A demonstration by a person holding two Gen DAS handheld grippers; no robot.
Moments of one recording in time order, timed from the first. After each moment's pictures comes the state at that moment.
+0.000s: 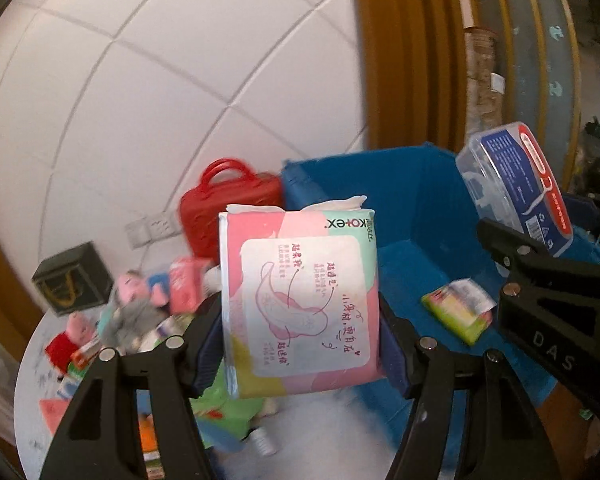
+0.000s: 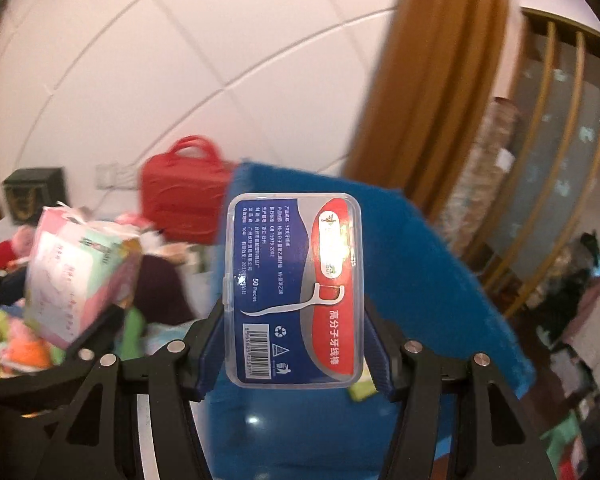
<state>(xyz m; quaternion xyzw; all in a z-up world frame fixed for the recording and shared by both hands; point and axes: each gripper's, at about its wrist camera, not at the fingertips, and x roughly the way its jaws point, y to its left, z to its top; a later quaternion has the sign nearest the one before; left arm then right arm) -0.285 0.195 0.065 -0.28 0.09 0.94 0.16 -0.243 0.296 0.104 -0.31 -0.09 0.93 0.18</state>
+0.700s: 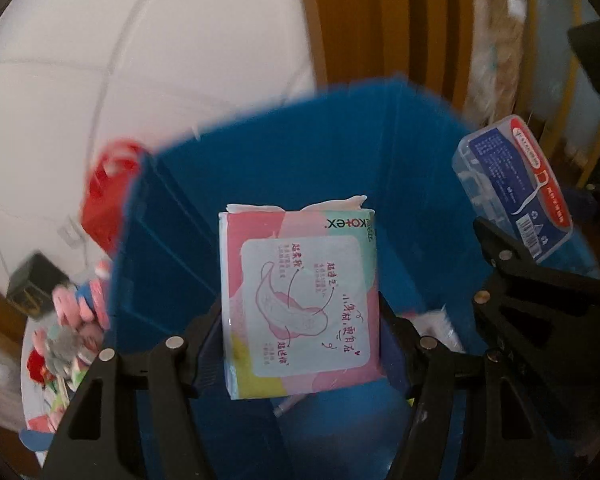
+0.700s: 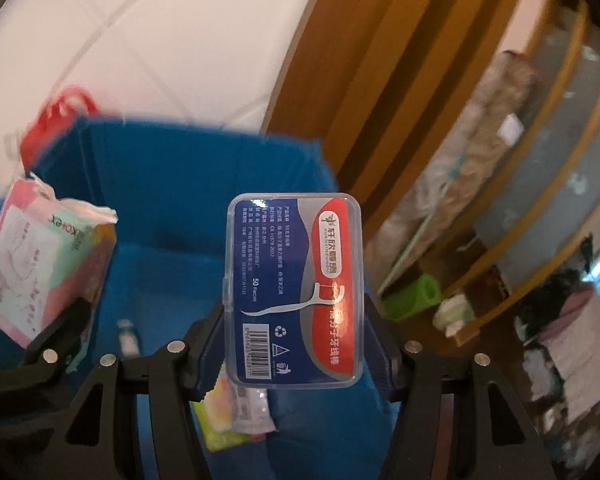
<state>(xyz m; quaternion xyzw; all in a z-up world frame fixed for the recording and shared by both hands) -0.444 0.445 0.015 -0.45 0.14 0.87 0.12 -0.415 0.562 0.048 -0.45 -0.11 0.87 0.17</state>
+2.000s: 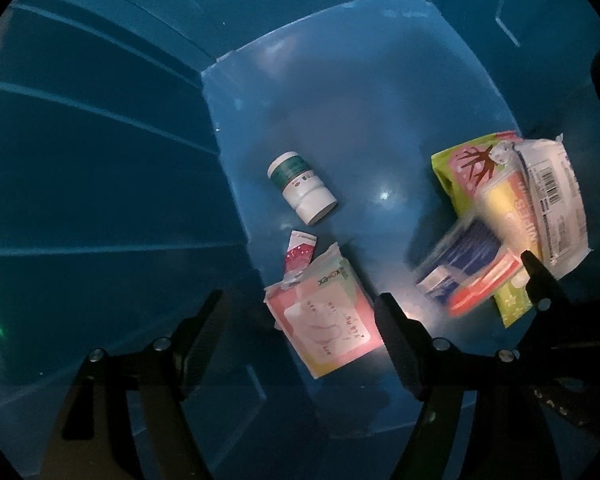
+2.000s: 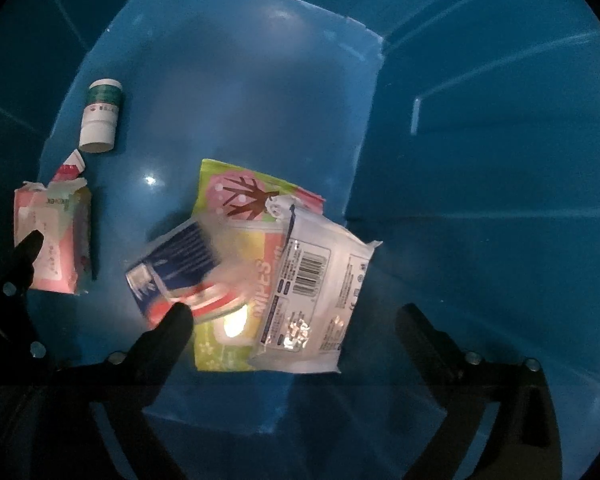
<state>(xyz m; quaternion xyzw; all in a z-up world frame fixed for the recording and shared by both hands) -0.474 0.452 -0.178 -0.67 0.23 0.70 0.05 -0.450 0.563 -0.180 -0.72 -0.15 0.67 0.05</state>
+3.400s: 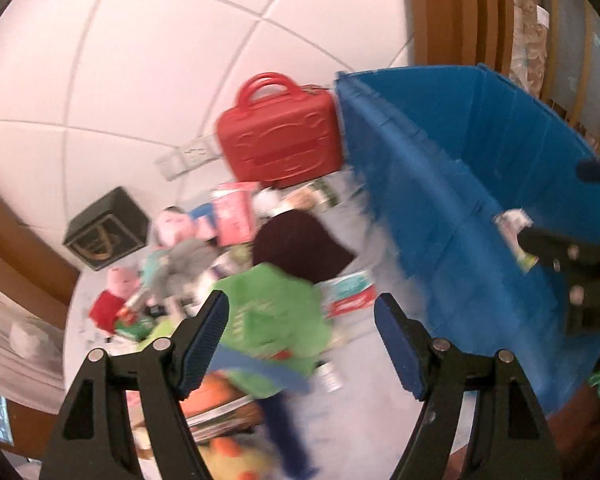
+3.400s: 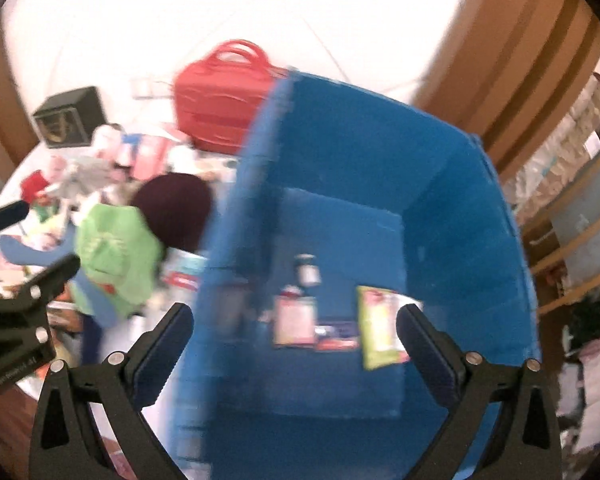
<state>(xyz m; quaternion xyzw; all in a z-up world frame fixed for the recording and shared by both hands) -0.327 0.117 0.055 -0.43 0.16 0.88 0.09 -0.324 0.289 0.082 -0.49 -0.09 0.86 0.03</state>
